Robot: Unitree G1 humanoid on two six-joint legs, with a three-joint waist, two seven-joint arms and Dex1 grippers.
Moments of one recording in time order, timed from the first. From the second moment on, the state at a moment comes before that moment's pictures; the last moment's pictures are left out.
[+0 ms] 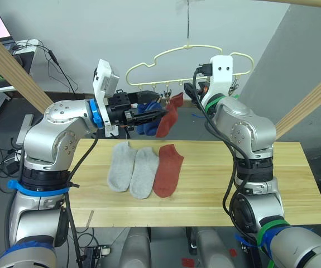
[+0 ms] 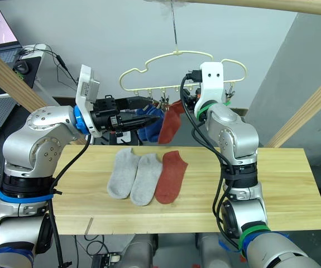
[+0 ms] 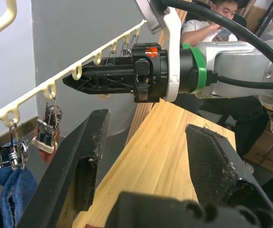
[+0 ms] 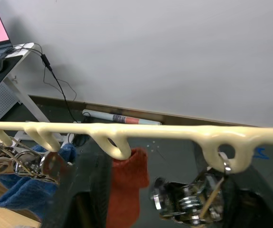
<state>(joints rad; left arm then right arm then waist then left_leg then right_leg) -0.74 0.66 0.03 -0.12 -0.58 0.61 -0.99 -0.93 -0.04 -0.09 -0.04 0.25 0.93 0.02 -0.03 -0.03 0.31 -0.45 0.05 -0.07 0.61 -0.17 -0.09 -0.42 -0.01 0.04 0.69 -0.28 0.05</state>
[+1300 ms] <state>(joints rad) -0.54 0.40 -0.35 0.19 -0.05 0.42 -0.59 -0.93 -0.05 -0.09 -0.05 0.26 0.95 0.02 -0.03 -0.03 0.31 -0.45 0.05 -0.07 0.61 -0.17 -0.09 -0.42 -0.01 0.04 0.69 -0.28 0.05</state>
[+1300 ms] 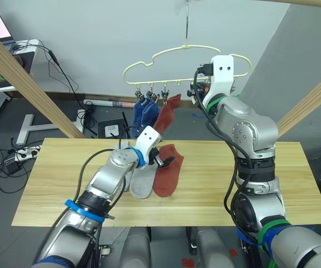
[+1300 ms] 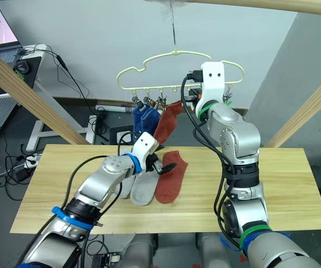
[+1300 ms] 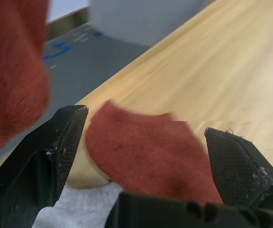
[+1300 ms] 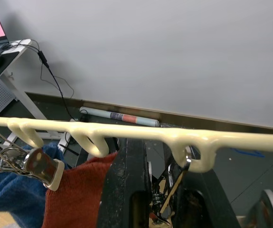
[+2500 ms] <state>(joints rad) -0.61 0.24 -0.31 0.48 0.08 0.32 -0.65 -0.93 -0.04 -0.10 -0.09 0.26 1.00 0.00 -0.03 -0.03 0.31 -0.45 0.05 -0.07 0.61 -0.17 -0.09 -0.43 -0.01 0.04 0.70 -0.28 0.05</state>
